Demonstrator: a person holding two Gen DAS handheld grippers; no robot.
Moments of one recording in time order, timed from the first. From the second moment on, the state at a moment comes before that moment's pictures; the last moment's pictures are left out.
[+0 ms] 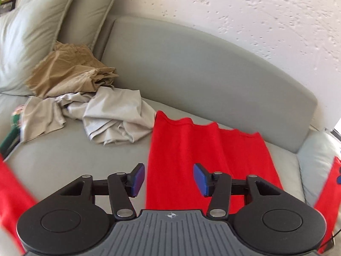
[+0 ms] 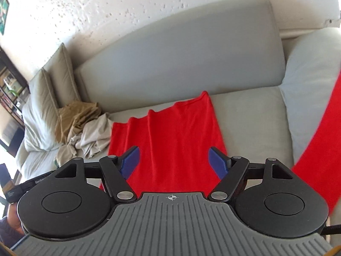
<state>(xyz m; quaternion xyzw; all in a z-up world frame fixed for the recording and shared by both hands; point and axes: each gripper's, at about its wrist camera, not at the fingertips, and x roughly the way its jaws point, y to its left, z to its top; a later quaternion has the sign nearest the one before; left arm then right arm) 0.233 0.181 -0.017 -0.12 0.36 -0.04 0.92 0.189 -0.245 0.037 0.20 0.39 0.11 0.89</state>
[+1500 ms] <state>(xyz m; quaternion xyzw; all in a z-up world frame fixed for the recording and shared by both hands) 0.368 0.180 -0.067 -0.04 0.35 0.05 0.93 0.384 -0.251 -0.072 0.15 0.33 -0.03 0.93</state>
